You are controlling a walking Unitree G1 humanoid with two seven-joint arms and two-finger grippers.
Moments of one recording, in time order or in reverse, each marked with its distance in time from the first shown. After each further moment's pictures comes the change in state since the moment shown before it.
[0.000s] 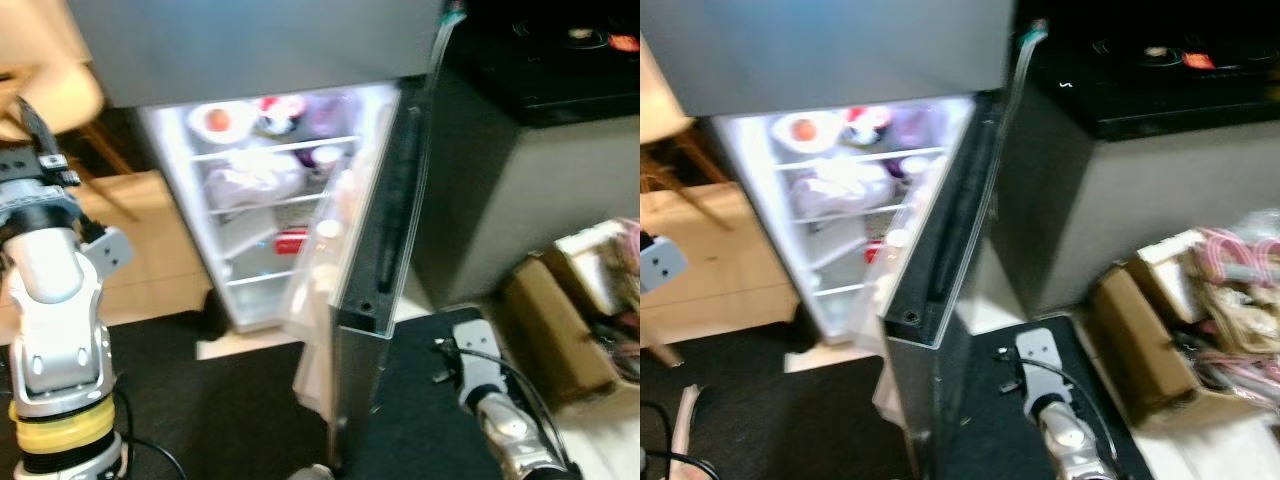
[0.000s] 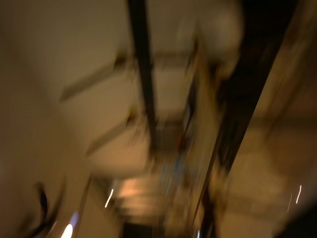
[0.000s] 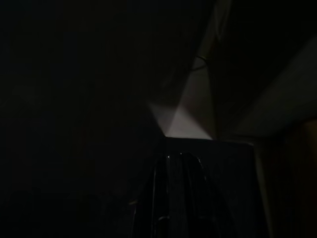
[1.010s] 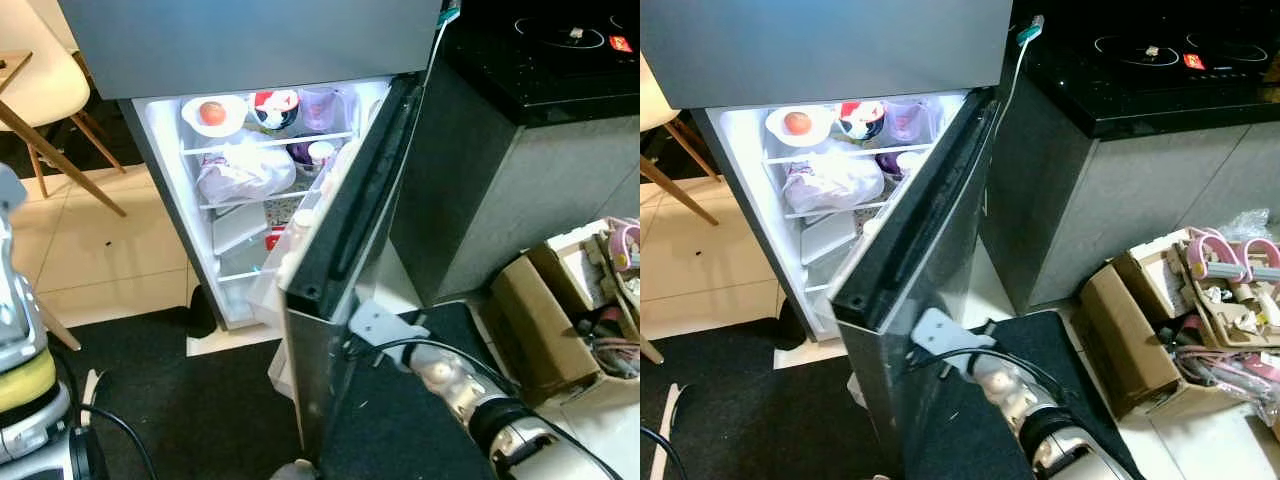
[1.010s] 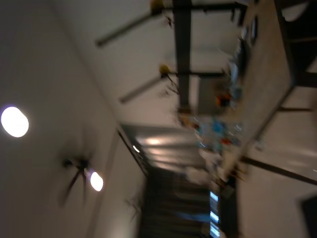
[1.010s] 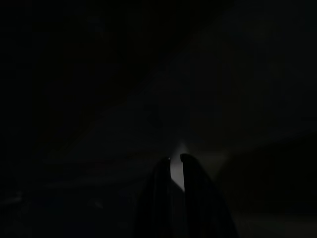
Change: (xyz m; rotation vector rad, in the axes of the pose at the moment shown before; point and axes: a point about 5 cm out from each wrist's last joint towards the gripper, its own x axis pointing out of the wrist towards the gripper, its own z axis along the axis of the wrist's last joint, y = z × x) left arm 0.048 0.056 0.062 0.080 -0.288 0.222; right arm 0.030 0.095 0.086 -0.704 -0.121 0.391
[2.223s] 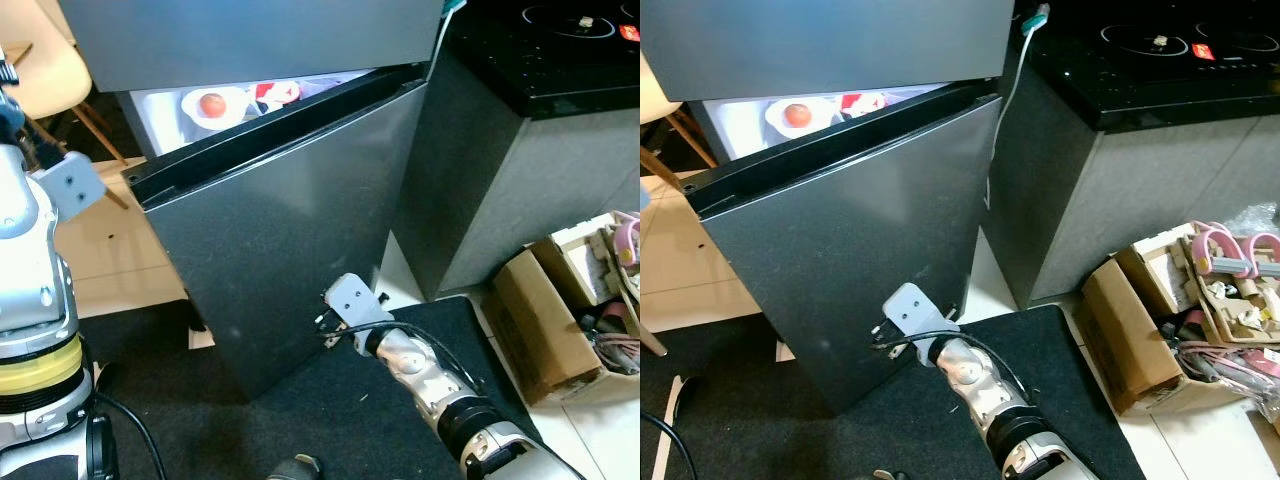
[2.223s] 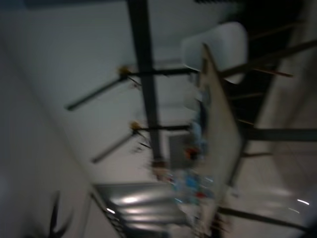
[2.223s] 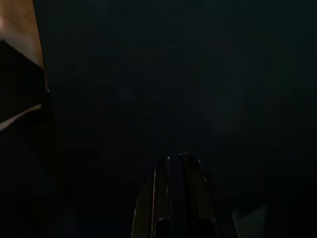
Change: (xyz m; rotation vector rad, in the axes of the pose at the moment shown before) left arm -0.017 -0.037 0.002 -0.015 0.026 -0.151; right arm 0.001 -0.002 0.050 0.302 -0.297 -0.065
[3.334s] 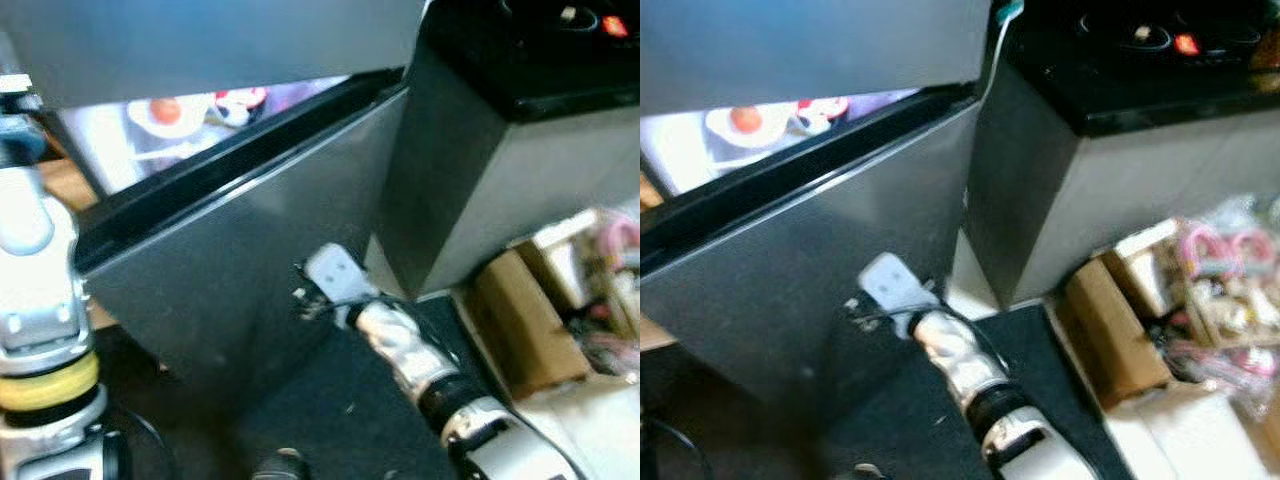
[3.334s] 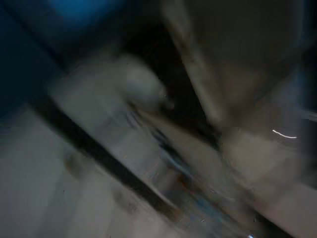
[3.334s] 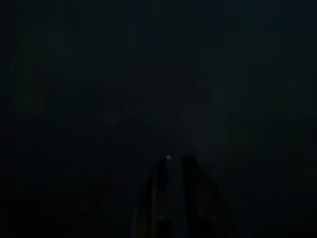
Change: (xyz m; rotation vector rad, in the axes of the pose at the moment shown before) left arm -0.014 -0.010 -0.009 -0.019 0.053 -0.014; right arm 0.016 -0.002 0.045 -0.021 -0.138 0.023
